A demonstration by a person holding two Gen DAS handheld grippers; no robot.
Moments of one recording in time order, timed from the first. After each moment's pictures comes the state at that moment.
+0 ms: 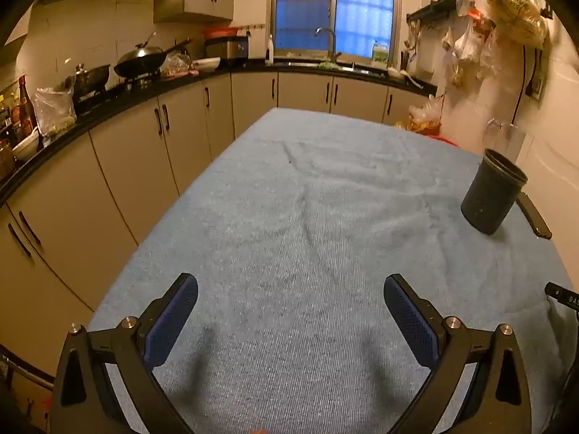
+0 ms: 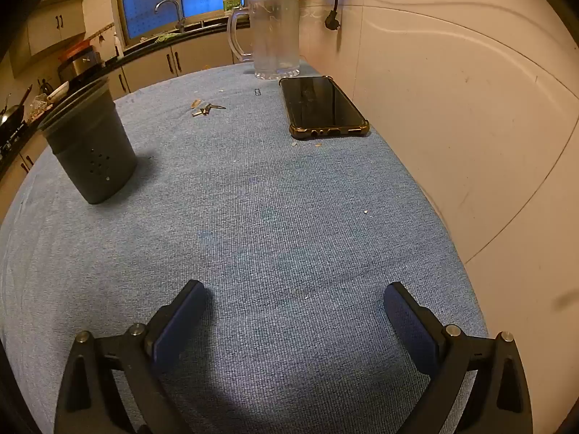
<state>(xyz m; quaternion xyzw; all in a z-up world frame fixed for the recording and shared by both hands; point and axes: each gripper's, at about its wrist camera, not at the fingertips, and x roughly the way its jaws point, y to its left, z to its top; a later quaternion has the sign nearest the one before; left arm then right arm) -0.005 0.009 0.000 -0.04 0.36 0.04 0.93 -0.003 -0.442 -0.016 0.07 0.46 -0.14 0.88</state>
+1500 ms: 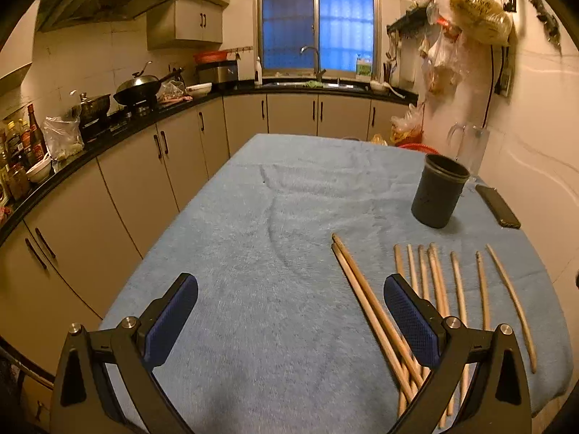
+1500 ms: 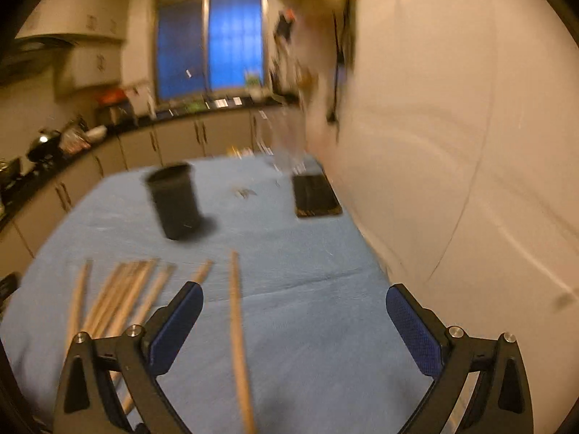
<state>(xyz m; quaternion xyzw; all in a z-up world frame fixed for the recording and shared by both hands) -0.077 -0.039 0.047 -0.01 0.31 0.03 0.95 -0.147 -0.398 0.079 0.04 0.29 -0.12 0.95</state>
